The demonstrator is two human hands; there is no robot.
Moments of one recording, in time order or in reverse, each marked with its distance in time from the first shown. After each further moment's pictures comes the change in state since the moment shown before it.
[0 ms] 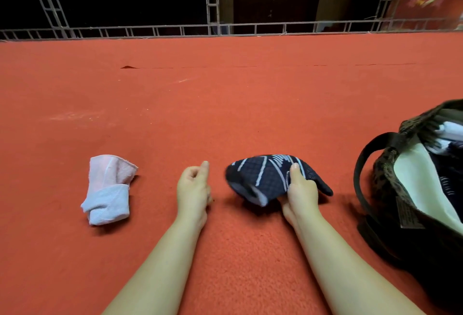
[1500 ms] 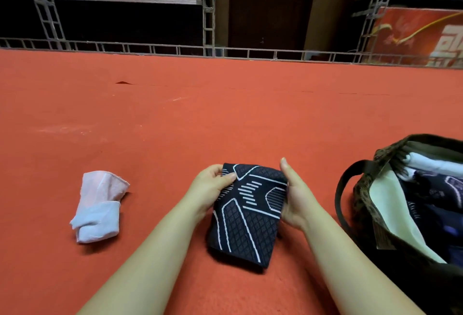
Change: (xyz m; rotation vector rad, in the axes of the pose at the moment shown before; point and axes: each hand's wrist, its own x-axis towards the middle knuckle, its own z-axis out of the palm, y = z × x) left_hand 0.002 0.041 0.028 0.135 -0.497 -0.159; right_hand -0.017 -0.056 0.005 -0.239 -0.495 0.253
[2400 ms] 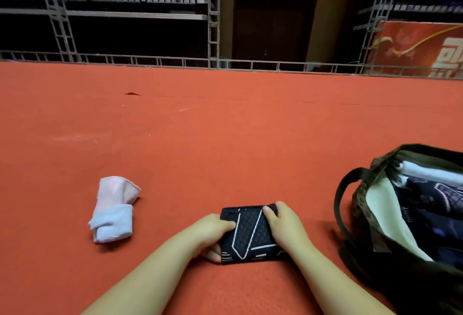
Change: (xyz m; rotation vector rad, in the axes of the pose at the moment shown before) left_hand -0.039 -0.028 -0.009 0.561 -0.169 -0.424; right_hand 0.003 0.054 -0.019 -1.264 0.380 -0.263
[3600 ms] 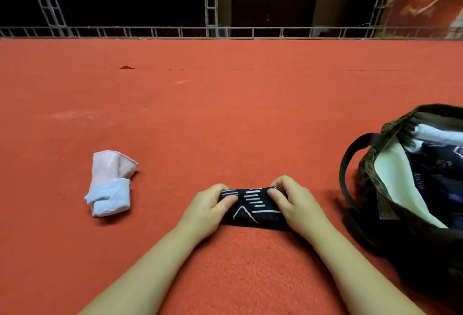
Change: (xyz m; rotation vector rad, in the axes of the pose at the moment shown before) left_hand 0.001 -0.032 0.006 0.220 0.374 0.582; right_hand -0.024 0.014 -0.021 0.060 -0.045 -0.292
